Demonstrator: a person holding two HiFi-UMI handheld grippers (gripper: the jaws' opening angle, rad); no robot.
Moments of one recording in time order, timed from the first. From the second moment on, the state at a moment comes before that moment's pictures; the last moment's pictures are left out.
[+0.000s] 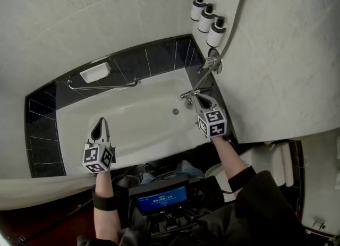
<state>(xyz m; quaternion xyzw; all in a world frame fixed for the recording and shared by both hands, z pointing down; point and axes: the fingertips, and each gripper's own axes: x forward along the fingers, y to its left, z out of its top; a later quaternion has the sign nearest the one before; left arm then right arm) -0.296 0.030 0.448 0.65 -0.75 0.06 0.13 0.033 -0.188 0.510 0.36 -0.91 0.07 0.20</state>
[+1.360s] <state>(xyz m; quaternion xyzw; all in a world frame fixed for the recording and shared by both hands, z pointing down) -0.265 -0.047 0.608 0.69 -0.69 0.14 0.17 0.051 -0.248 0.826 0.36 -0.83 0.16 0.40</state>
